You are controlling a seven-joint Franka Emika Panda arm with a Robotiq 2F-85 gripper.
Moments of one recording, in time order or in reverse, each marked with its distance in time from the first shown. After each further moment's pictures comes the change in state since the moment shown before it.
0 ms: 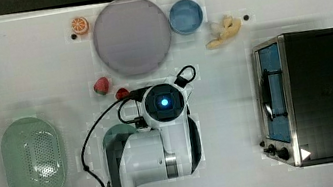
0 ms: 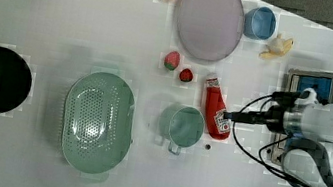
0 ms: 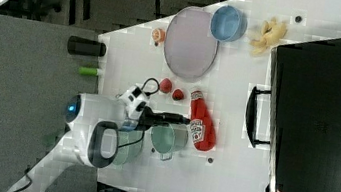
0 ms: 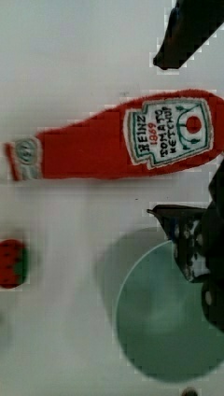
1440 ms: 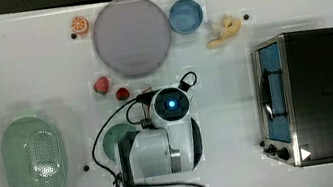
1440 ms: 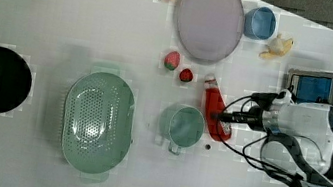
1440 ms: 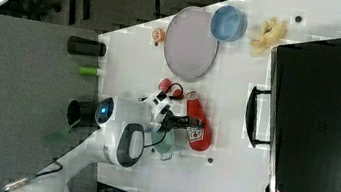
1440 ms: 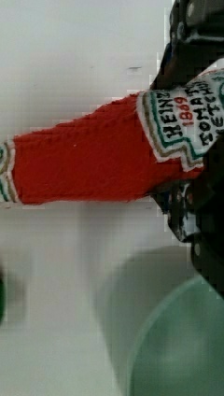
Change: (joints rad) arm -0.004 0.136 -0.019 -0.023 0.005 0.130 -0.031
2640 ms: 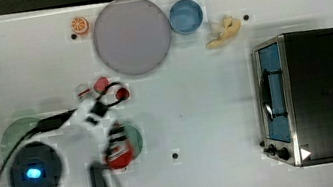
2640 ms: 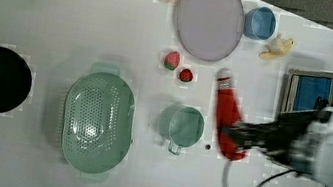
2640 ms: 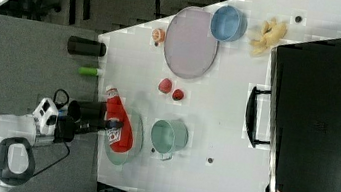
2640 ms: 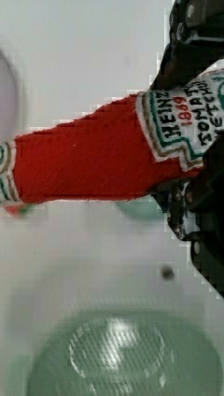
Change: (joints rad) arm 0.056 -0.466 0.303 0.109 0.049 -0.412 0.295
